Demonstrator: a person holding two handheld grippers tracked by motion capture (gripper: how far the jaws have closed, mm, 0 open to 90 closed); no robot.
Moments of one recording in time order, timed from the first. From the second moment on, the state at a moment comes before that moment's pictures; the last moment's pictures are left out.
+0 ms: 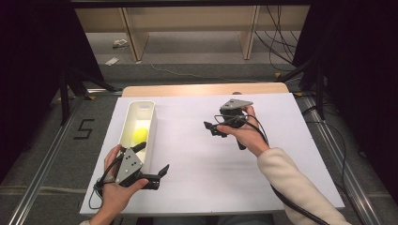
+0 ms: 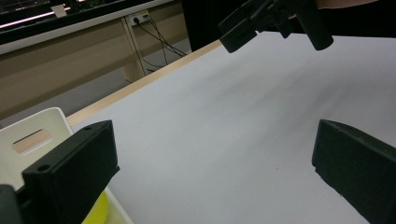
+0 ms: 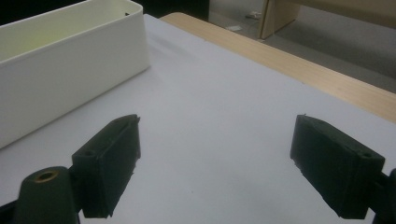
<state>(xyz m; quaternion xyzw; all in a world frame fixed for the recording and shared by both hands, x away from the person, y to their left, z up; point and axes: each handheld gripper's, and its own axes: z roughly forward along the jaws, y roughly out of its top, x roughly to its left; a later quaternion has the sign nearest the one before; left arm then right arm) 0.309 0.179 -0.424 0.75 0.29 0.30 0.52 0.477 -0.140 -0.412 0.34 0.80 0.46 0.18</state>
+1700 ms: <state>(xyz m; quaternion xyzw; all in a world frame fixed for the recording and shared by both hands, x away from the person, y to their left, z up) 0.310 0.180 -0.424 0.75 0.29 0.30 0.52 0.435 -0.241 -0.433 0.39 0.78 0.44 0.21</state>
